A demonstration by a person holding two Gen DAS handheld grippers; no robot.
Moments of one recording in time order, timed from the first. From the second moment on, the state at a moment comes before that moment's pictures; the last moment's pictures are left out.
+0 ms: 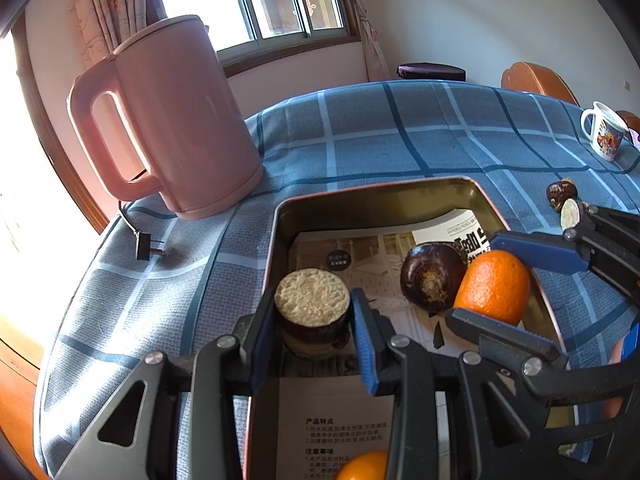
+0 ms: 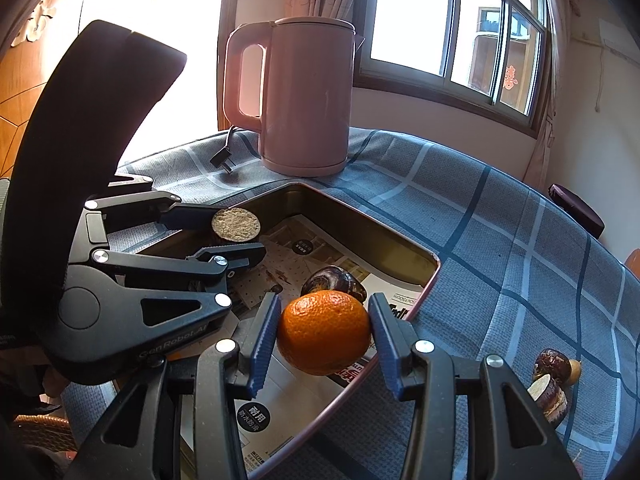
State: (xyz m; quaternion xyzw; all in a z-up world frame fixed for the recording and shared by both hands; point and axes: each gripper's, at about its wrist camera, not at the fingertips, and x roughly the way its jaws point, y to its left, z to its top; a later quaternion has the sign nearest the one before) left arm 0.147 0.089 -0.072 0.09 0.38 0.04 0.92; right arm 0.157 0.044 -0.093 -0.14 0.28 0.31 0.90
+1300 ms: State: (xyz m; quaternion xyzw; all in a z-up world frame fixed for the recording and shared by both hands) left arm 0.107 -0.071 -0.038 0.10 0.32 -0.12 0.93; right arm 0.079 -0.190 -0.086 -0.05 0.28 0.07 0.96
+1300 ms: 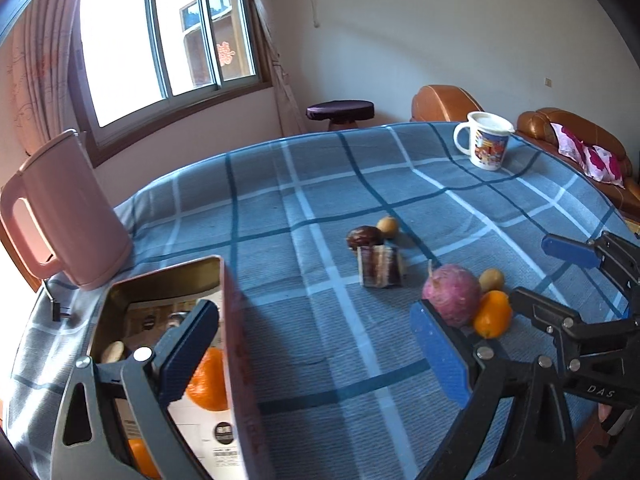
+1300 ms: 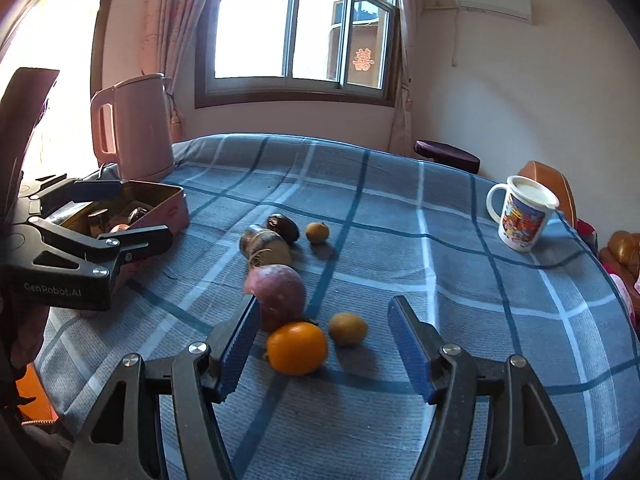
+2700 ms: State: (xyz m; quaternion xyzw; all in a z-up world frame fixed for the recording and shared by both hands) left arm 0.124 -0.082 -0.067 0.05 0.35 -0.14 0.92; right arm 0.093 -0.175 -0.110 -0.01 0.31 0.09 0.95
